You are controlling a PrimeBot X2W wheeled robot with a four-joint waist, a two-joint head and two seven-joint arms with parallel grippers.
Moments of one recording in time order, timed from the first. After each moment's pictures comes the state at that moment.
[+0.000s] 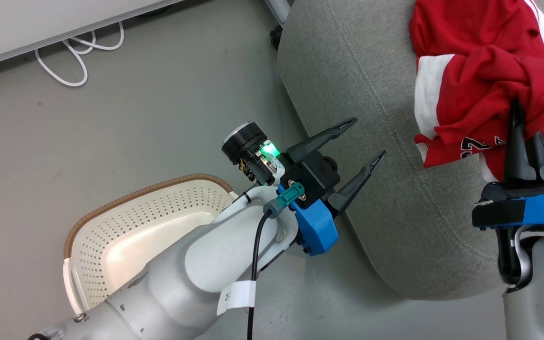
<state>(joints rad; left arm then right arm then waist) -0.88 0.09 -1.10 0.55 -0.50 -0.07 -0.24 -0.39 -0.05 -0.20 0.19 0.05 0.13 -0.26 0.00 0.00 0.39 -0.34</state>
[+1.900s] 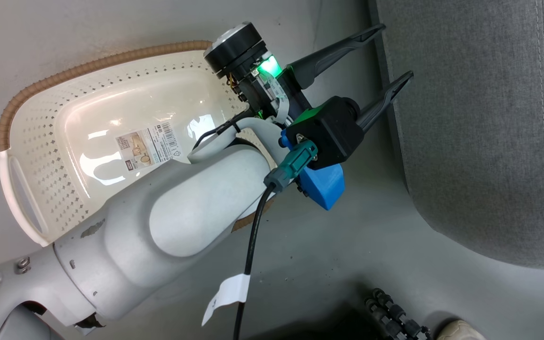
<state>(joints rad) -1.11 0.22 -1.12 0.30 -0.39 -0.01 -0.15 -0.98 -0.29 -0.65 0.48 -0.01 0.13 -0.26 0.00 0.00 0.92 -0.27</state>
